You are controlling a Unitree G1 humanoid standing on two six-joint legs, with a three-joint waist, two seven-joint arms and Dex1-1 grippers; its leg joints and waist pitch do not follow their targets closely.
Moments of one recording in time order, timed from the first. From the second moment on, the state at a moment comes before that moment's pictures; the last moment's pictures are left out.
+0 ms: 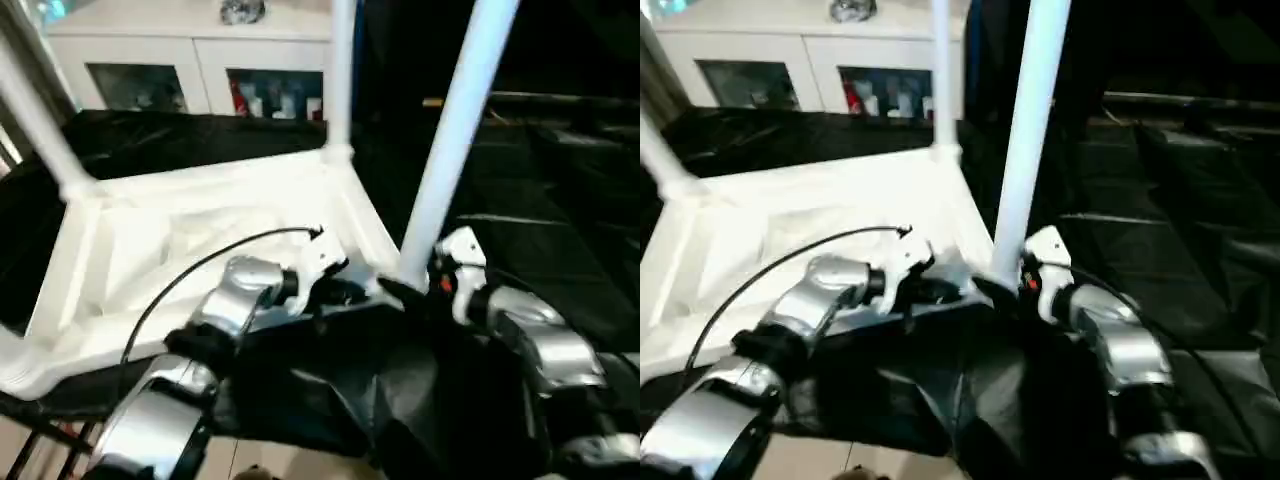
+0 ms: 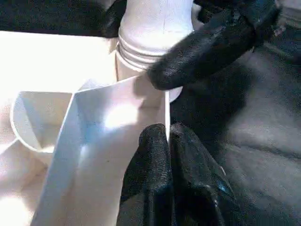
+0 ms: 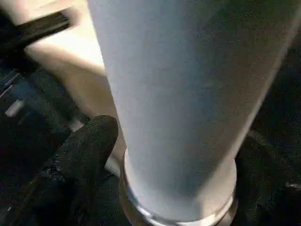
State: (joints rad) left arm -0.68 0.14 -0.24 0.78 0.04 0.06 -1.15; right arm -0.36 -0.38 0.08 0.37 0.18 0.25 0.94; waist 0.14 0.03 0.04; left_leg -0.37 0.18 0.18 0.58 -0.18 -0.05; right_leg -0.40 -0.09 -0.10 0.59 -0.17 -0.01
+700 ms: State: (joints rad) left arm -0.61 0.23 -0.26 0.63 0.00 0.13 -1.33; right arm -0.35 -0.43 0.12 0.32 0.25 0.32 1.14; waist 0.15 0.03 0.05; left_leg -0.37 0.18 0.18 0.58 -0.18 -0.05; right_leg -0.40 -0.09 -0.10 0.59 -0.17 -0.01
